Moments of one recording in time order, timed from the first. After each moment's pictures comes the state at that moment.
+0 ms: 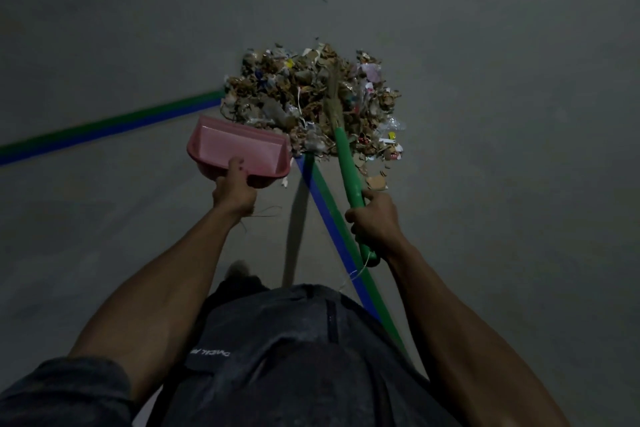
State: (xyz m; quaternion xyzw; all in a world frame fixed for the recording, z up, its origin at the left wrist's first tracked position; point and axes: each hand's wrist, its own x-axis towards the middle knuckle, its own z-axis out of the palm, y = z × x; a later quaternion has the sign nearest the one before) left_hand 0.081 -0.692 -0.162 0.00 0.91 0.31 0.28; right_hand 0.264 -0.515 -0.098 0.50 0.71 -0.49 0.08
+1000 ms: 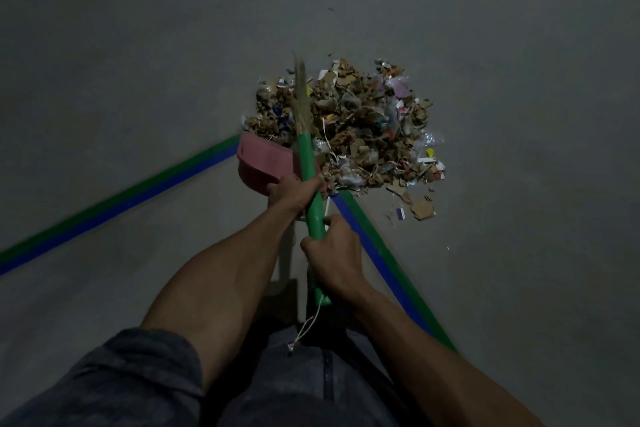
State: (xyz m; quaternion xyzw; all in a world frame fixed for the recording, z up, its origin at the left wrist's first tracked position) left_hand -0.159 -0.572 -0.176 0.02 0.88 0.26 0.40; right_hand -0.019 -0.580 -0.110 0.51 0.71 -0.48 0.05
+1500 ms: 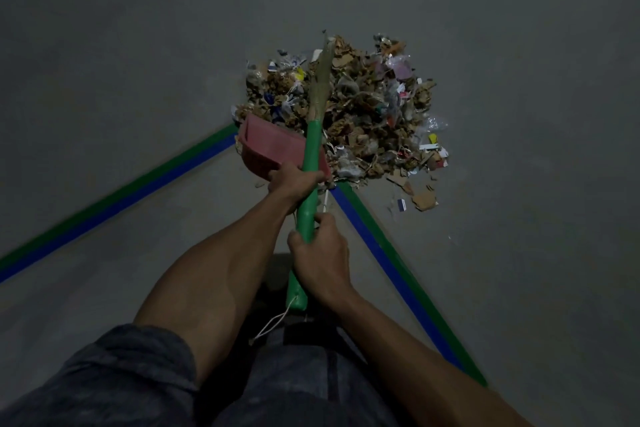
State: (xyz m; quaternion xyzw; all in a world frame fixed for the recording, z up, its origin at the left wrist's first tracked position) left_hand -0.209 -0.507 -0.185 0.03 0.87 0.26 0.42; right_hand -0.070 -0.542 -0.106 0.49 0.68 -0.55 0.03
